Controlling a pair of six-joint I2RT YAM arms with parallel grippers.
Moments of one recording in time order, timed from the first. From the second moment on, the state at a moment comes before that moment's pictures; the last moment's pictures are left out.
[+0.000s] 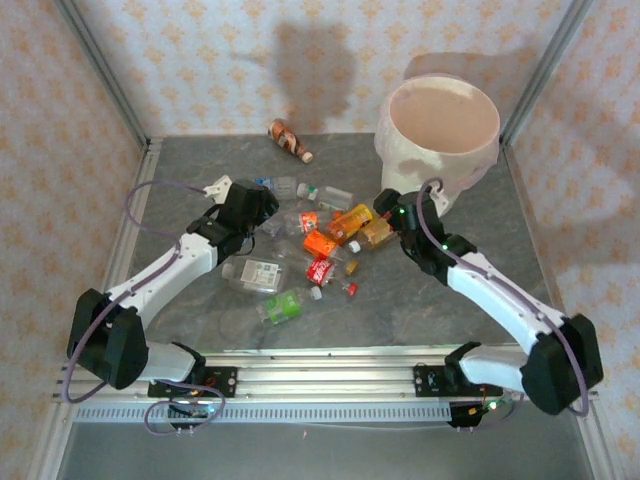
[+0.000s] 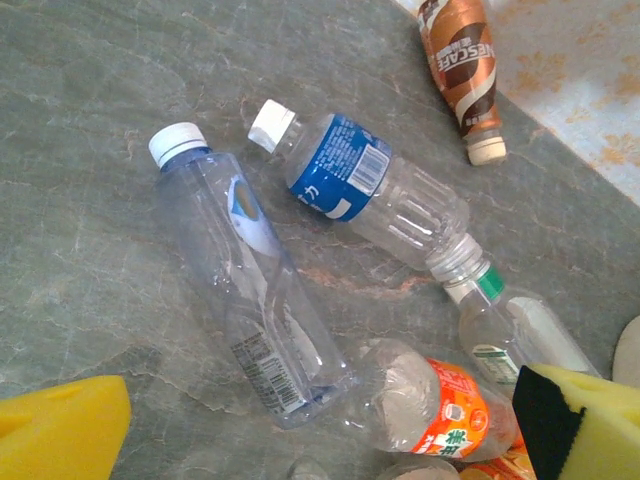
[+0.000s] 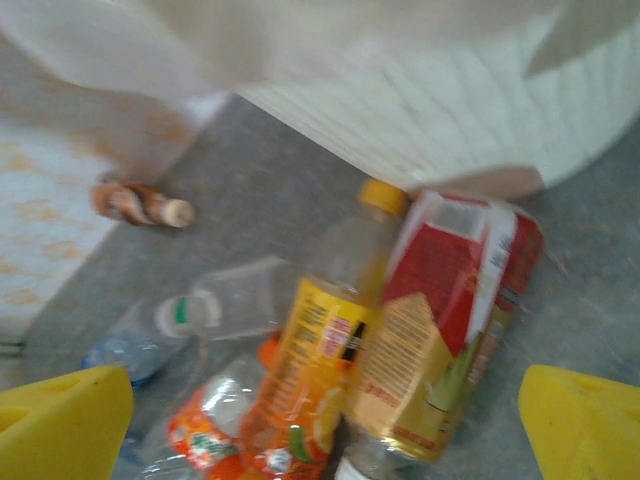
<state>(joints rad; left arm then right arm) -0.41 1.37 1.00 -0.41 -0.40 -0.96 0.50 1.23 0.85 -0.27 0.32 1.06</state>
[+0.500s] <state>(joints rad) -0.41 1.36 1.00 -0.43 -0.42 -0.96 0.50 1.58 0.88 -0.23 0.23 1.28</state>
